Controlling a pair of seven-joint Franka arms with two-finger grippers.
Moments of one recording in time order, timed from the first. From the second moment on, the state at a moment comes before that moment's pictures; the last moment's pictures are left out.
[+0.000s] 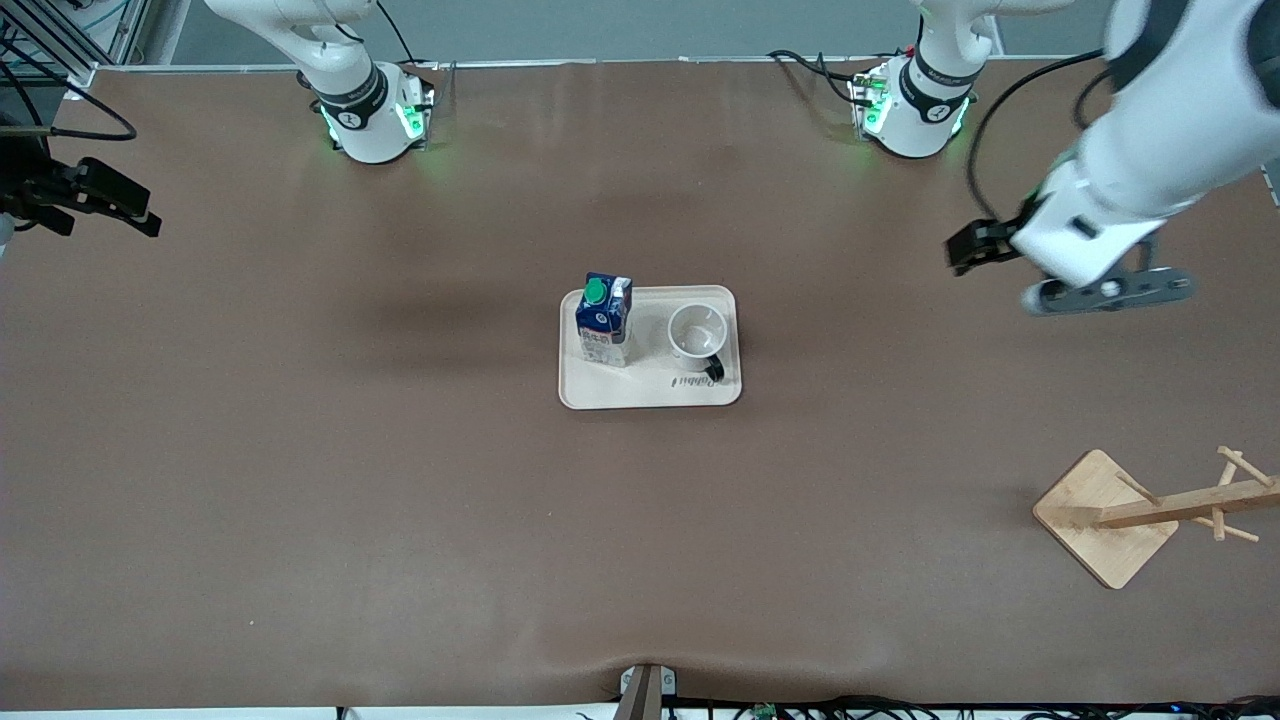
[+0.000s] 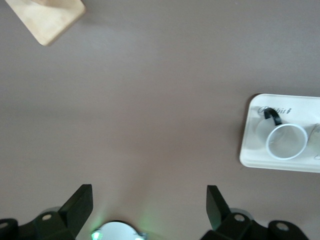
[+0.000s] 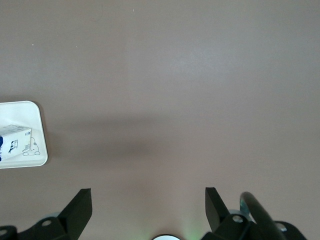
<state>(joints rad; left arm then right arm) -0.09 0.13 -0.25 -1.52 0.03 1.48 -0.44 -0.02 -0.09 -0.01 -1.62 0.03 1.48 0.01</state>
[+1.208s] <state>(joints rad) -0.50 0.37 -0.25 -1.90 0.03 2.19 -1.27 -0.02 -0.05 -0.01 -1.60 0.03 1.48 0.00</state>
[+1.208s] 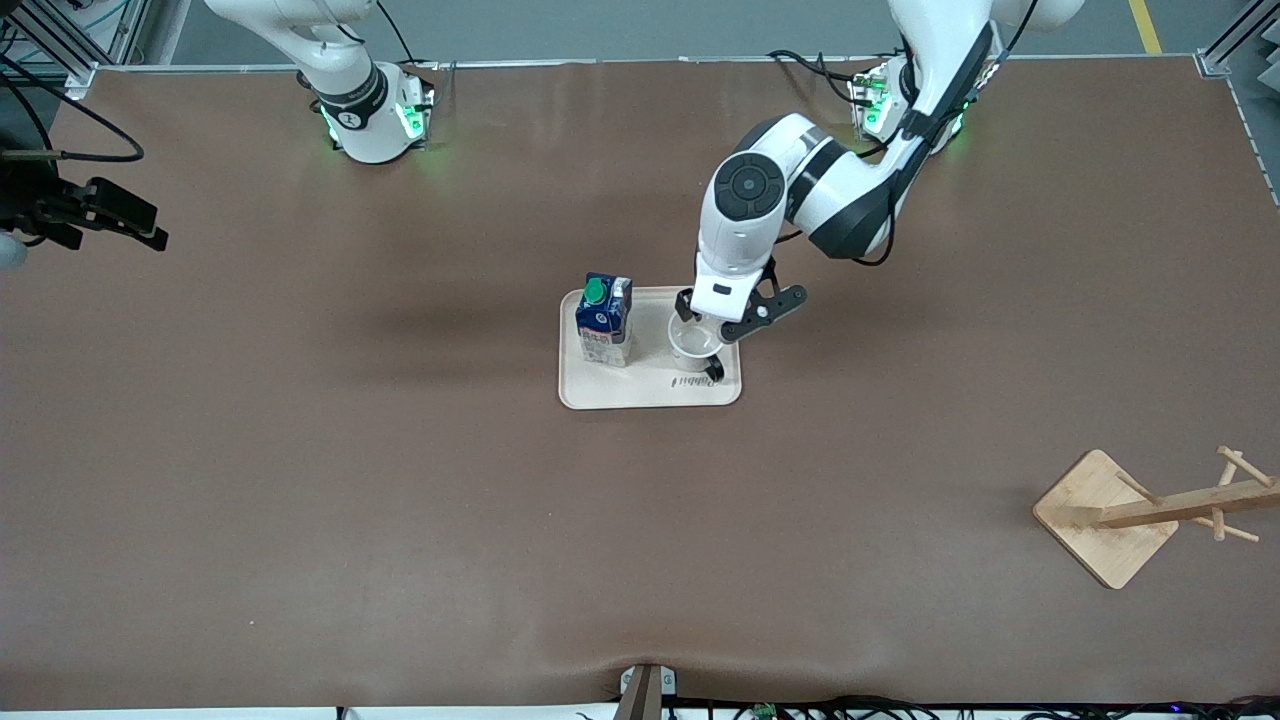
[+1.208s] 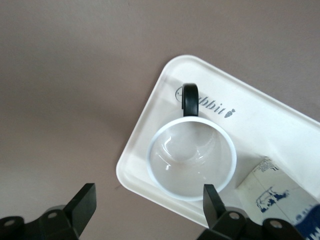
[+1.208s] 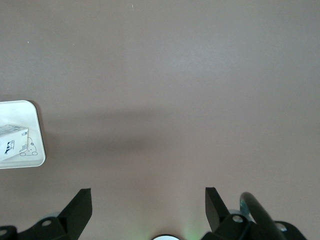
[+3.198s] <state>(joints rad) -0.19 0.14 -0.24 -1.87 0.12 2.11 -0.89 0.28 0.41 0.00 -1.57 0.45 1.53 0.27</state>
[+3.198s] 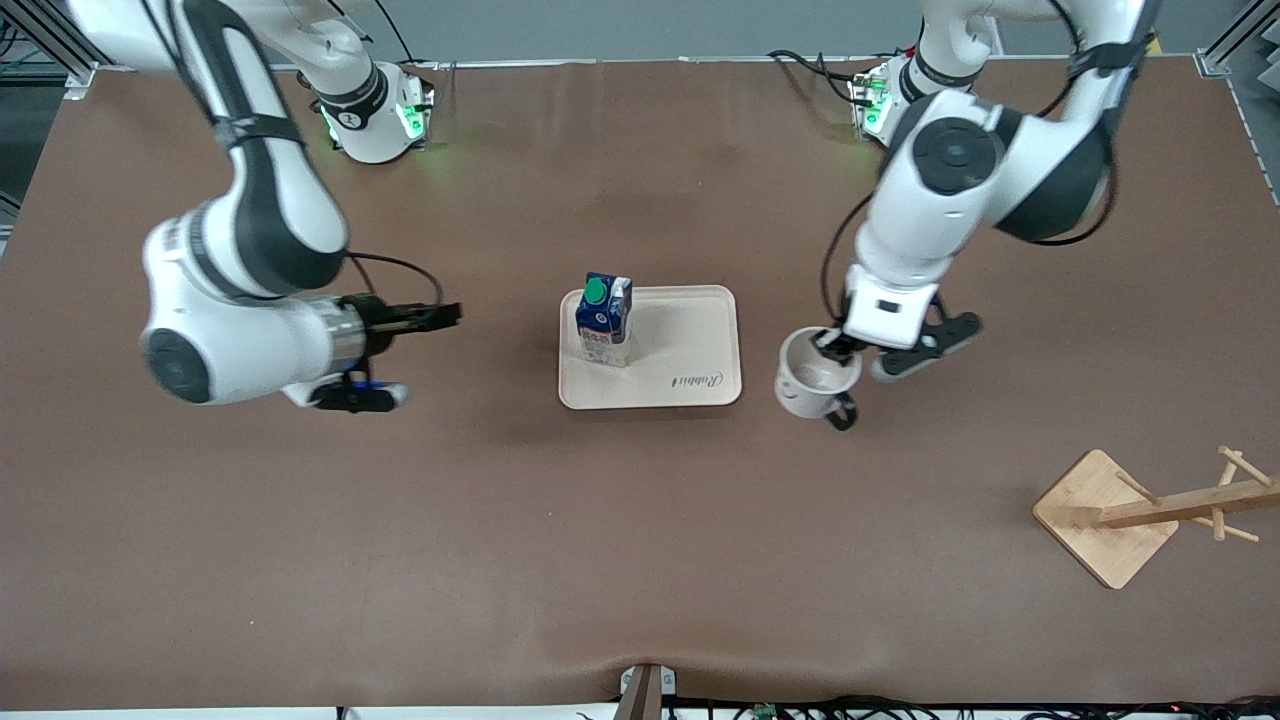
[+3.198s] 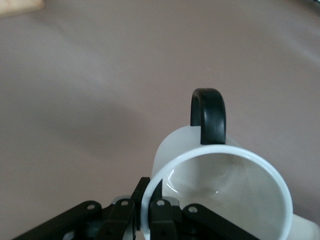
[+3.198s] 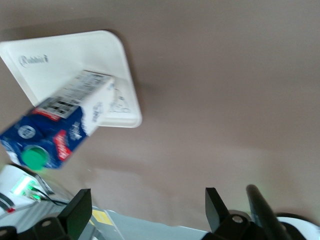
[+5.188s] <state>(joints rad) 0.36 0.31 -0.23 -1.45 0.10 1.85 0.22 0.65 0.54 0.00 -1.54 0.40 1.85 1.07</state>
